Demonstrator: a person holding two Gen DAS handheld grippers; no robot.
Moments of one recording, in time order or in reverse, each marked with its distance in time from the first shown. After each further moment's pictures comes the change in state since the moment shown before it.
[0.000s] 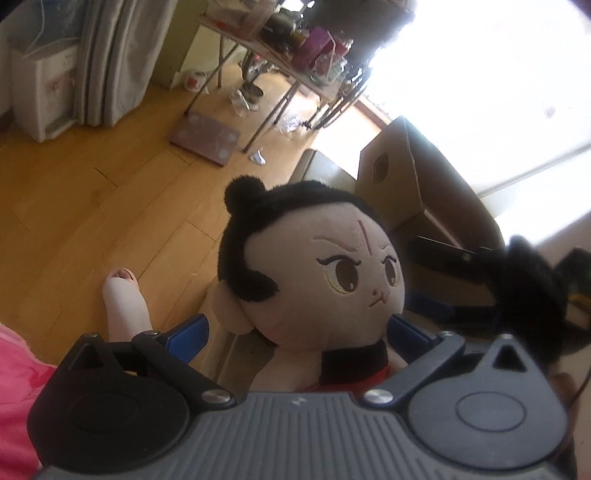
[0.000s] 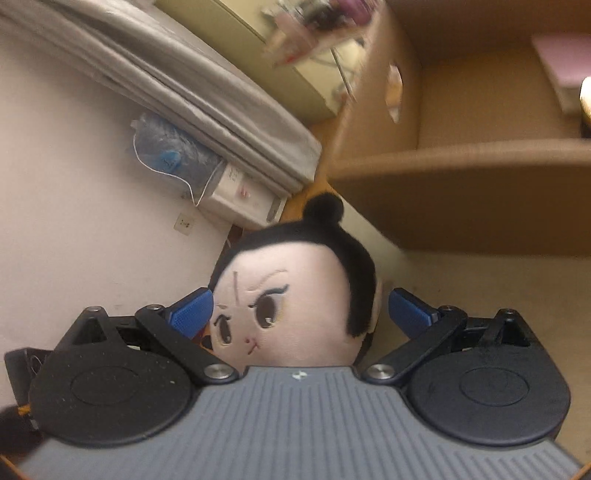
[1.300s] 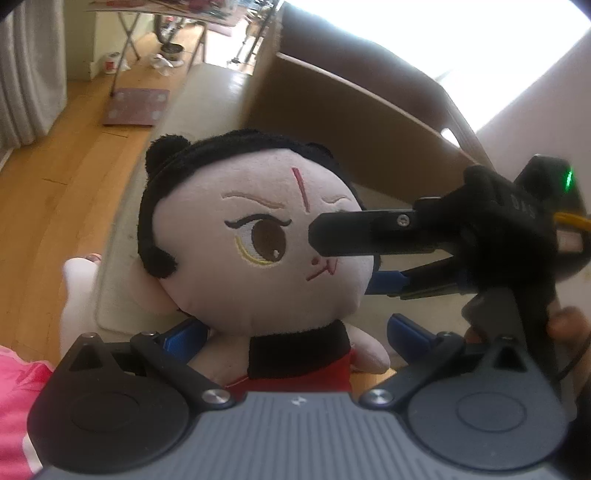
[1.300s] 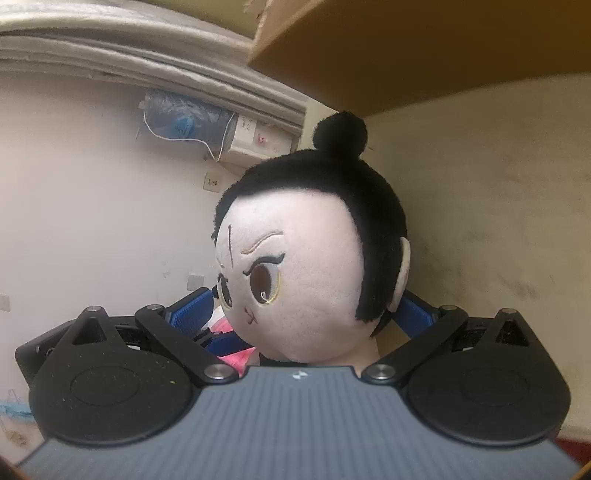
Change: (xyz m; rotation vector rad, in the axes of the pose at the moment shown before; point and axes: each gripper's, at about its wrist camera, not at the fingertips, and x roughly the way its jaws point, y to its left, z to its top) left arm 0.011 -0.097 -0.084 0.318 0.214 -0.001; right arm -0.042 -0.067 -0.069 0.178 0.175 0.145
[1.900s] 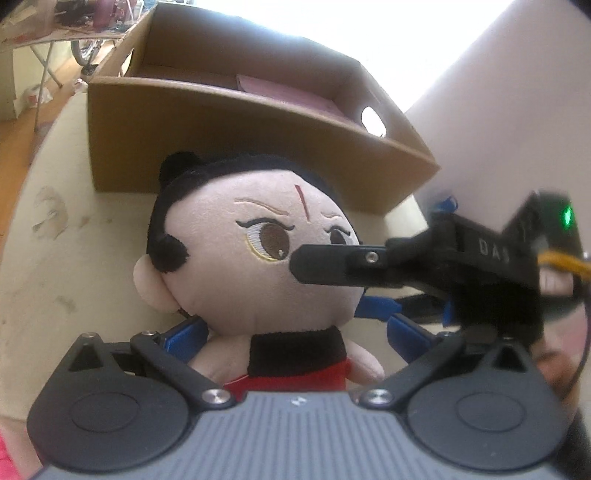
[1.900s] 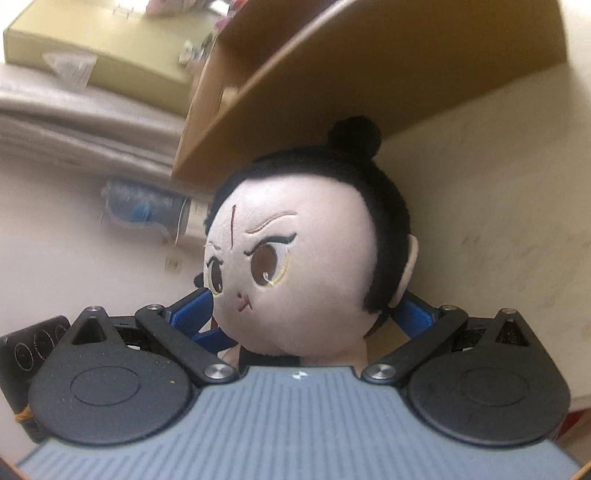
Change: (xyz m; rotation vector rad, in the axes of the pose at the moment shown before) left arm 0.042 -0.070 0.033 0.145 0.007 -0.135; right arm -0.093 -0.055 -0.015 0.116 -0.282 -0.127
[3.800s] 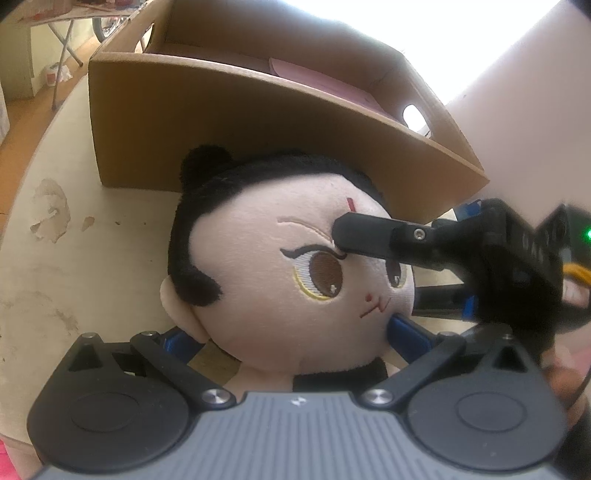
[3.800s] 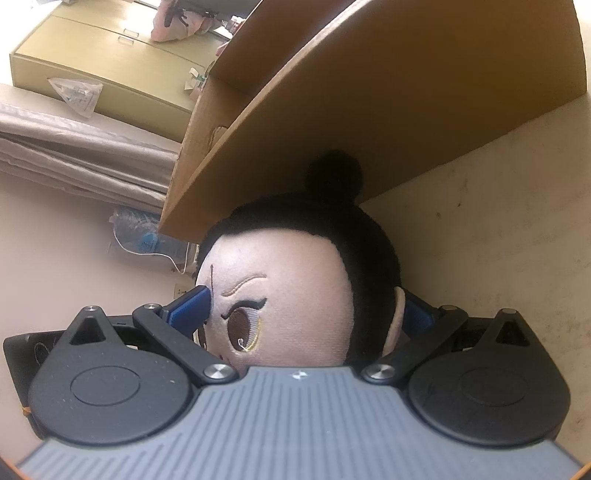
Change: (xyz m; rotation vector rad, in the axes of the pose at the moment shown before) left arm -0.006 0.071 0.065 -0.084 0.051 0.076; right arm 0.021 -0.037 0.052 0.002 -0.048 0.058
